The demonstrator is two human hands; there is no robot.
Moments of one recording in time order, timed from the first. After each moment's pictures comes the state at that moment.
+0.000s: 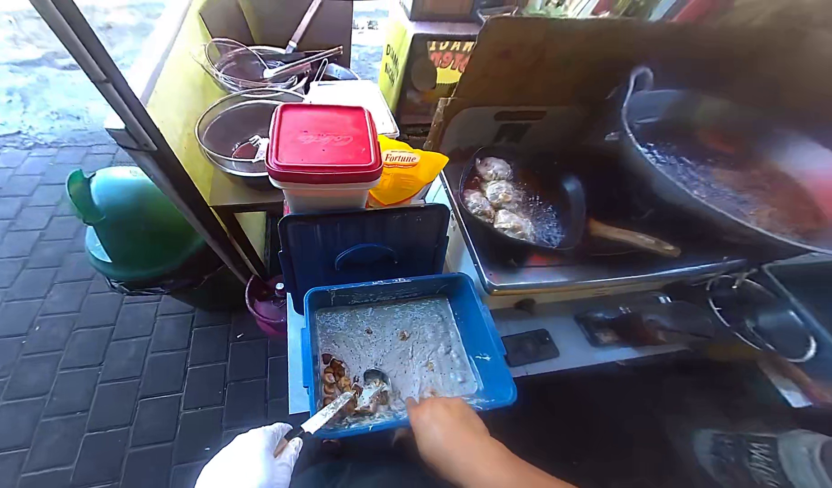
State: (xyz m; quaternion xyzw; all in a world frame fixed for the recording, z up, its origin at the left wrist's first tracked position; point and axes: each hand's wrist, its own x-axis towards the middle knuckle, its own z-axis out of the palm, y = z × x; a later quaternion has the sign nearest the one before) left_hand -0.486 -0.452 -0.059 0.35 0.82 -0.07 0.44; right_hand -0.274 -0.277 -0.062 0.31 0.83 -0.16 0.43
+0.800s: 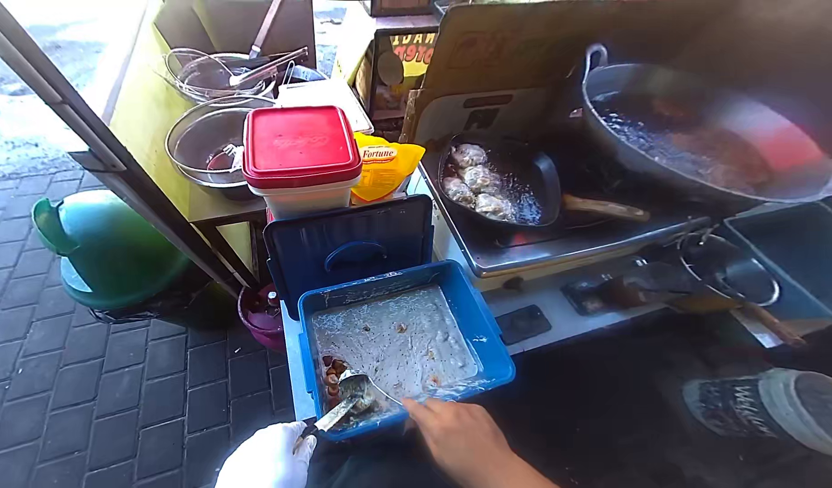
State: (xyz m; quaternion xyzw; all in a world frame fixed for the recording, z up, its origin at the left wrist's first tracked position) left_hand -0.491 -0.437 -0.067 0.43 0.80 -0.10 0.42; right_hand -0.221 -0.309 -0.114 0.30 0.95 -0.06 0.02
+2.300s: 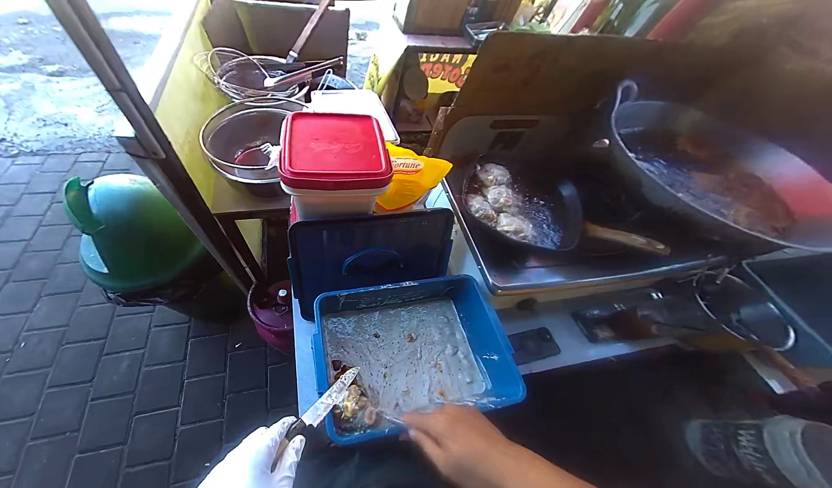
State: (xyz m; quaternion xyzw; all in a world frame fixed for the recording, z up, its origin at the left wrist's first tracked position) left_hand -0.498 -0.477 -0.050 0.41 0.85 0.08 0.33; right_hand -0.246 -0.275 -0.084 0.25 0.88 -0.32 0.24
